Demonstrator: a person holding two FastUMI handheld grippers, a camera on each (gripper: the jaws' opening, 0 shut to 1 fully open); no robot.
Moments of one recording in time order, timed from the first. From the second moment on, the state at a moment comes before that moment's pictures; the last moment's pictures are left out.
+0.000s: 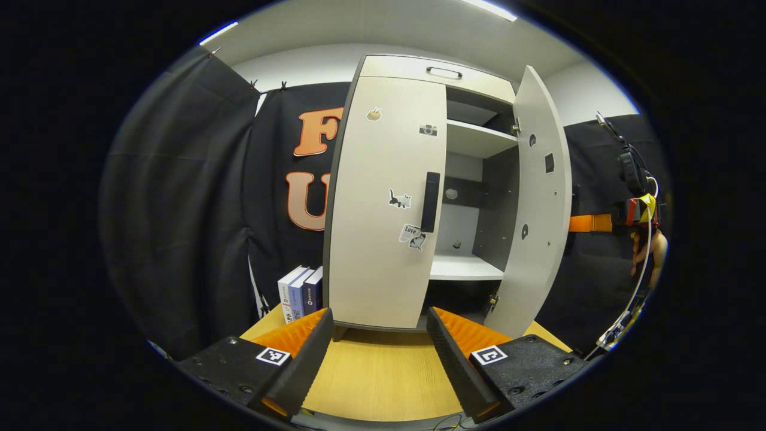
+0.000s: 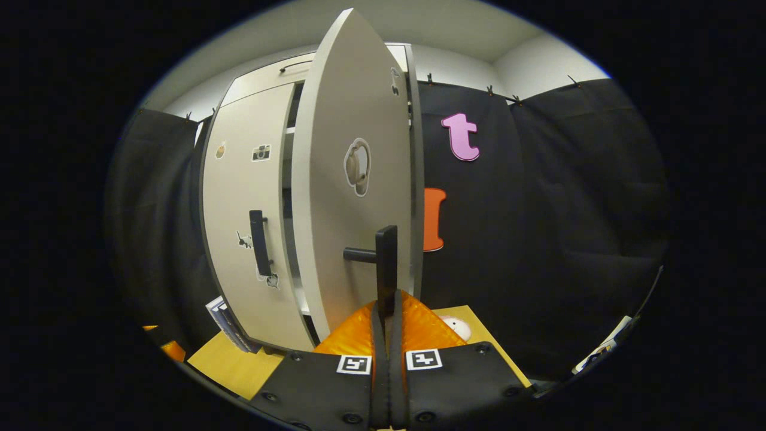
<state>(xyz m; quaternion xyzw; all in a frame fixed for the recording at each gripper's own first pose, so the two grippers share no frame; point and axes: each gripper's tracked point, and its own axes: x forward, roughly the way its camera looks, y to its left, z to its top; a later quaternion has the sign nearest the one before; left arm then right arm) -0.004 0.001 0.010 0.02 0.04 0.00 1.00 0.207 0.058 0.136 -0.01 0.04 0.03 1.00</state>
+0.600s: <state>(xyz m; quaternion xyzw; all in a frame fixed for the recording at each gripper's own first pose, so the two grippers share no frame) 0.027 -0.044 0.017 0.04 0.04 -0.02 1.00 0.204 0.023 0.135 0.01 0.04 0.01 1.00</state>
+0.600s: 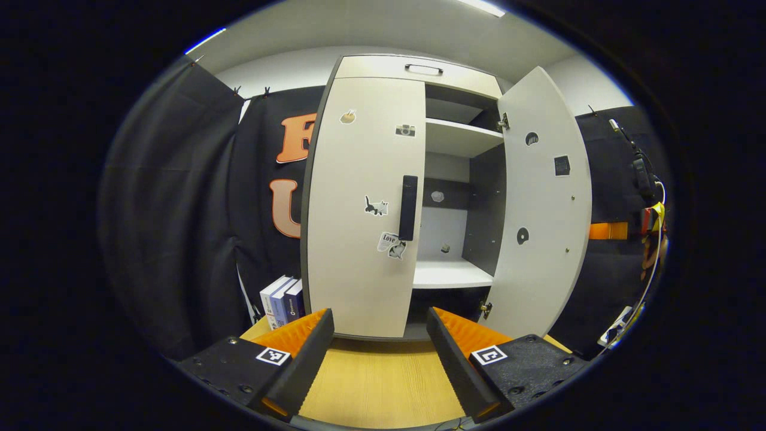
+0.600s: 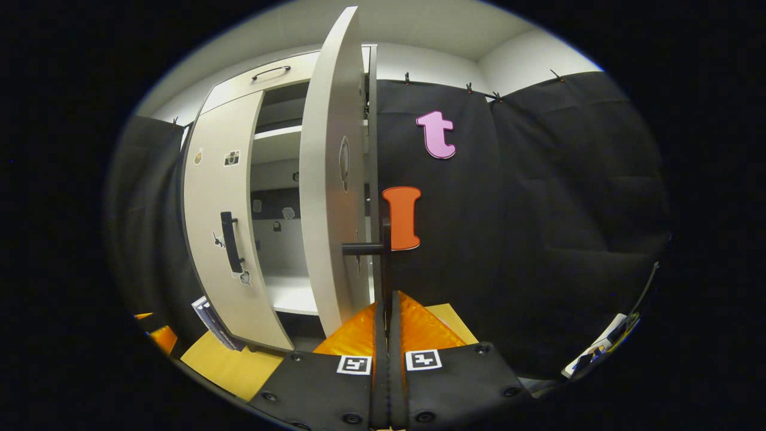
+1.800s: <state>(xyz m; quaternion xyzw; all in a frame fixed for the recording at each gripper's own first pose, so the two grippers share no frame) 0.173 -0.103 0.071 0.05 -0.02 -0.02 1.00 0.177 -0.029 0.122 0.02 0.03 -0.04 1.00</state>
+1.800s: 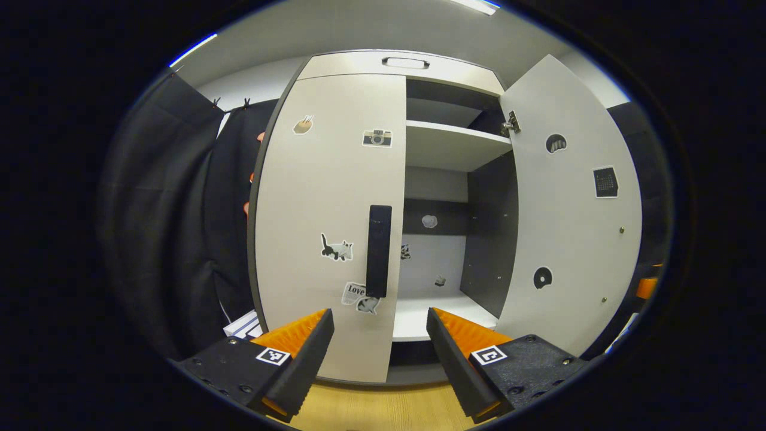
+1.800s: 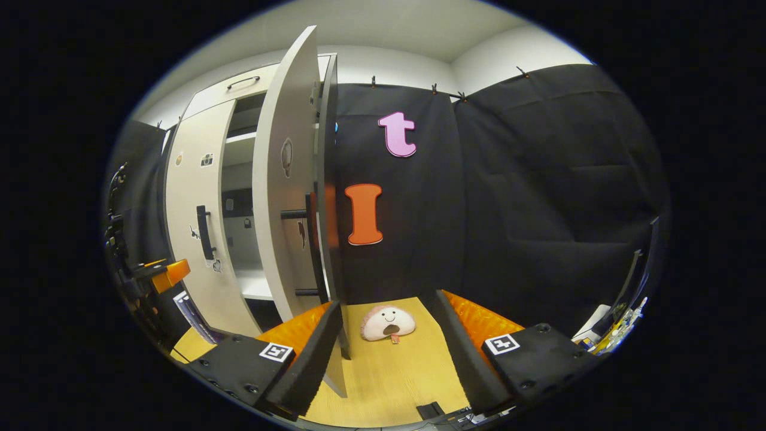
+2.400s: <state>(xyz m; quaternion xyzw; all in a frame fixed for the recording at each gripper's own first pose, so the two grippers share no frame) 0.277 -0.103 0.094 0.05 -0.02 -0.01 1.00 0.176 -0.056 0.109 0.04 0.05 -0.07 0.99</state>
